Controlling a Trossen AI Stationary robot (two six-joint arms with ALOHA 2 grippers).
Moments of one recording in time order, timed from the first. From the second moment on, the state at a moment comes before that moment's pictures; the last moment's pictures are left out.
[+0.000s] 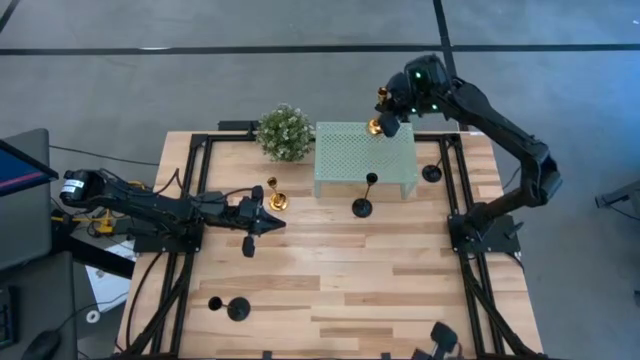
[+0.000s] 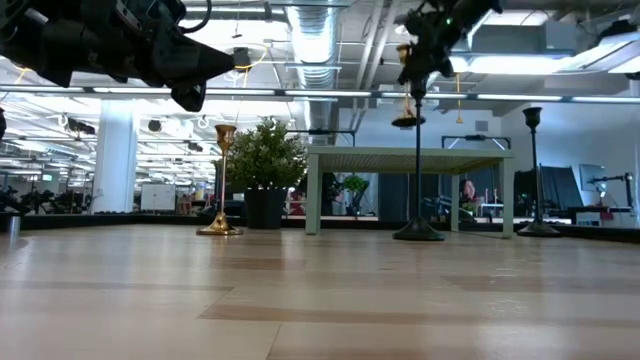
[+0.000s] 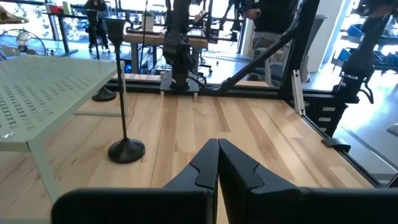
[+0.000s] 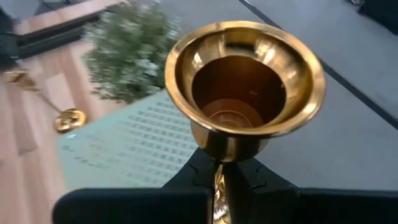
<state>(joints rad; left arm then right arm) -0.10 0.82 0.24 0.67 0.00 -0.04 -0.77 1.45 1.53 -0.75 -0.16 -0.16</state>
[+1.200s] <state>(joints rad) -0.10 0.82 0.21 0.67 0.00 -0.03 -0.92 1.44 1.30 -0.54 -0.29 -0.17</state>
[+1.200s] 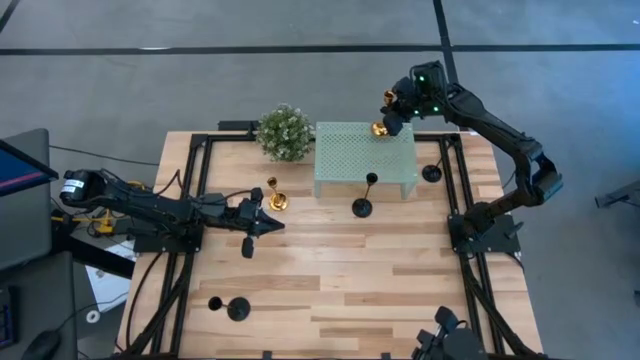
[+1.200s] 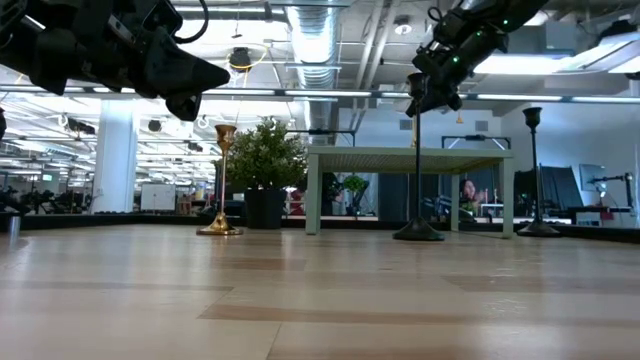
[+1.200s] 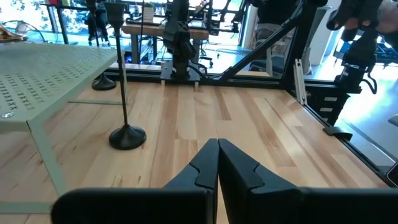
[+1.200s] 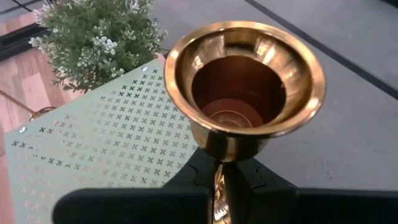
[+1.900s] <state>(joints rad) -0.10 0.82 0.21 0.67 0.00 -0.03 -0.91 1.44 1.24 -0.53 -0.29 -0.16</state>
